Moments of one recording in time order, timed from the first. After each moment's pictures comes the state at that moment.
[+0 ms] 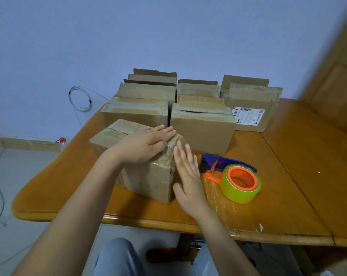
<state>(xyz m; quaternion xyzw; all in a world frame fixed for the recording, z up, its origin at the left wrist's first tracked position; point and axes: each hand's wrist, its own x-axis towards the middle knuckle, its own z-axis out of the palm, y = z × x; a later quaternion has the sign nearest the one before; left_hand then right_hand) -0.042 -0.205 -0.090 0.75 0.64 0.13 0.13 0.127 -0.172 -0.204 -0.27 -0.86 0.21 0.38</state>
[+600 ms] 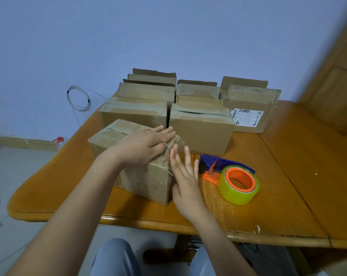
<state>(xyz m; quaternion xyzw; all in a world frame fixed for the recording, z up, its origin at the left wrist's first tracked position) -0.038 -0.204 -0.089 0.75 0.64 0.10 0.11 0.126 -0.177 -0.204 -0.30 -0.88 0.18 0.33</state>
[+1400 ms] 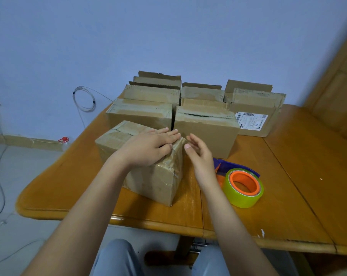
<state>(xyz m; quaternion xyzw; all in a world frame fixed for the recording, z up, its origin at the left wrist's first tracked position) -0.035 -0.208 -0.088 0.74 0.65 0.13 0.10 0.117 -0.131 -0.164 -0.35 -0.65 0.50 0.46</state>
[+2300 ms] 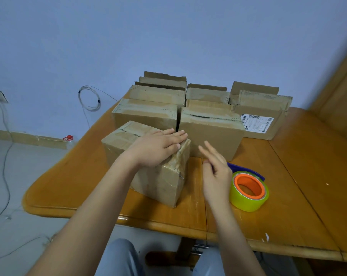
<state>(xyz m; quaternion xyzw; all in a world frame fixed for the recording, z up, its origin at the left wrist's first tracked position) -0.038 -0.201 -0.093 0.74 0.65 0.13 0.10 0.138 -0.157 -0.174 -0.36 -0.70 0.27 0.54</state>
